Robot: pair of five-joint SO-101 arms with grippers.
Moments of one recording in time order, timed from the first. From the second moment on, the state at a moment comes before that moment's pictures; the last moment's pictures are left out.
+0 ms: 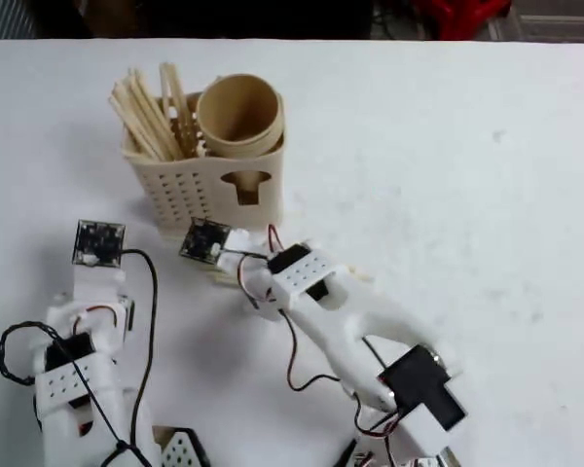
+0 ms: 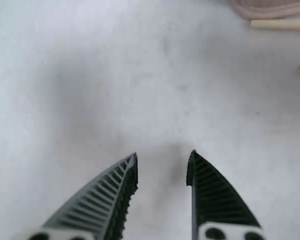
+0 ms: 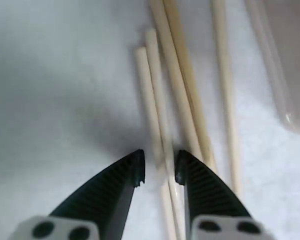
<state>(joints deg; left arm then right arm) -30.1 -58.2 88.3 37.0 -27.0 -39.9 1.0 39.3 42.3 36.7</state>
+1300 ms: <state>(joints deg) -30.1 -58.2 88.3 37.0 -27.0 -40.6 -43.8 31.0 54.0 19.7</state>
